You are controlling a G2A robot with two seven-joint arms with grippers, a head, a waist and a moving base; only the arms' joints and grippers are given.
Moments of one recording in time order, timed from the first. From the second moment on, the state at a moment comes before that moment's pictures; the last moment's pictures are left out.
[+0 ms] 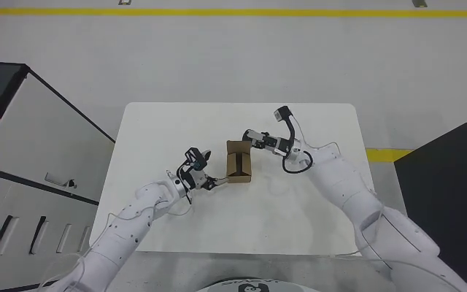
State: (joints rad) left arm 1.29 -1.10 -0.99 -1.24 1.35 -0.53 0.27; right arm -0.78 -1.34 0.69 -0.60 0.62 -0.90 0.92
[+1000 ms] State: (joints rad) left arm 1.25 -1.12 -1.02 -1.19 1.34 -0.47 0.35; right arm -0.94 -1.22 0.79 -0.82 0.65 -0.81 1.01
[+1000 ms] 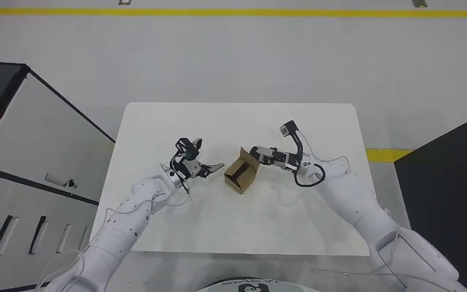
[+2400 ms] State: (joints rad) left arm 1.15 -1.18 -0.92 -1.03 1.32 -0.51 0.37; right arm -1.01 -1.17 0.86 -0.91 0.66 -0.79 1.03
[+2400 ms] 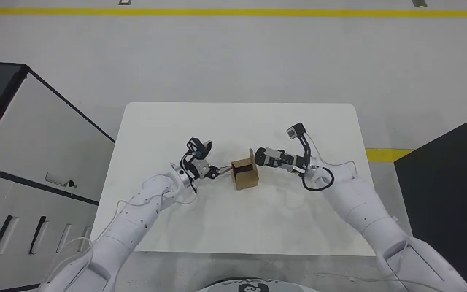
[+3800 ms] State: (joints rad) left arm 1.15 -1.18 -0.87 -1.00 1.38 -0.70 0.39; right arm -1.04 -1.15 0.92 -0.95 0.64 -0.80 1.02
